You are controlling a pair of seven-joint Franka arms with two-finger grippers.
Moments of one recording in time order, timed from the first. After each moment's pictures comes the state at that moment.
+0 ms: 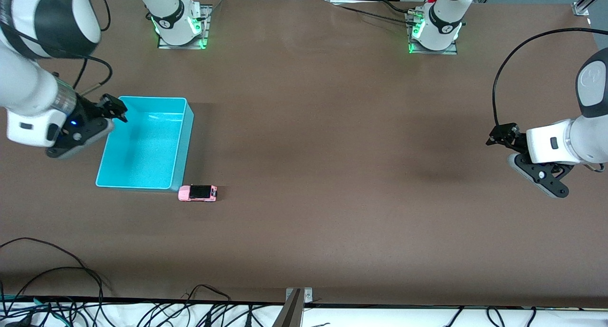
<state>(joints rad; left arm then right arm) 0.01 0.41 -0.03 -1.29 -0.06 1.49 0.58 0.24 0.20 -0.13 -1.61 -0.03 1.71 -0.61</state>
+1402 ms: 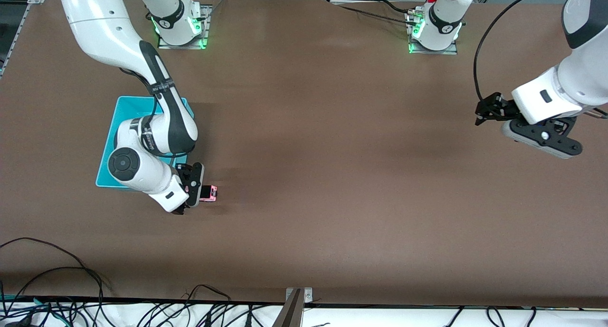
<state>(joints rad) -0.07 0.15 -0.03 -1.51 -0.02 1.63 0.27 0.28 0.72 -0.06 -1.54 0.08 2.26 -1.34</state>
